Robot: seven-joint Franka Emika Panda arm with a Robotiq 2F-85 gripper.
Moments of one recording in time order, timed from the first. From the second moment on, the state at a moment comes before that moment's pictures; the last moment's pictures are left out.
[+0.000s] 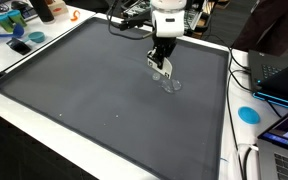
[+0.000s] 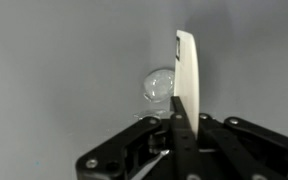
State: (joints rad) arm 0.12 0.37 0.24 -2.10 -0.12 2.46 -0.81
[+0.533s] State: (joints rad) arm 0.12 0.38 0.24 -2.09 -0.15 2.50 -0.81
